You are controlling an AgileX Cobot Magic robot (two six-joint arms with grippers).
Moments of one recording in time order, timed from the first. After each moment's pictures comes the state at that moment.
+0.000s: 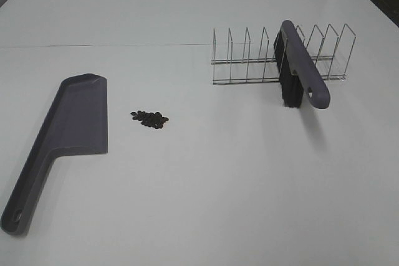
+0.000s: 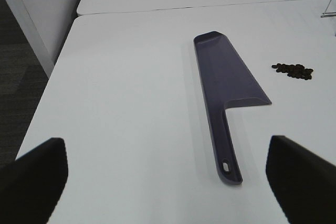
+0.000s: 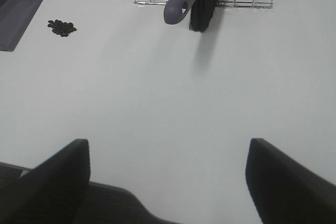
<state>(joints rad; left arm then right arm) 0.02 -0.01 -0.52 -0.04 1.08 0.06 0.08 0.00 -0.46 0.10 1.11 -0.04</state>
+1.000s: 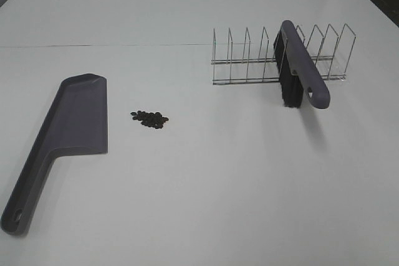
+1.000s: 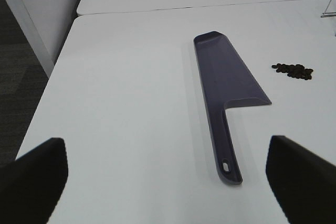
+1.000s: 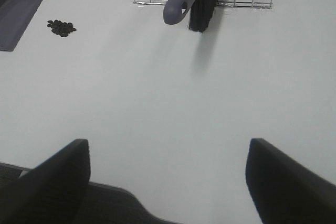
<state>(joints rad) 0.02 -0.01 -0.52 -0.04 1.08 0.06 0.08 0.00 -0.46 0.10 1.11 -0.03</state>
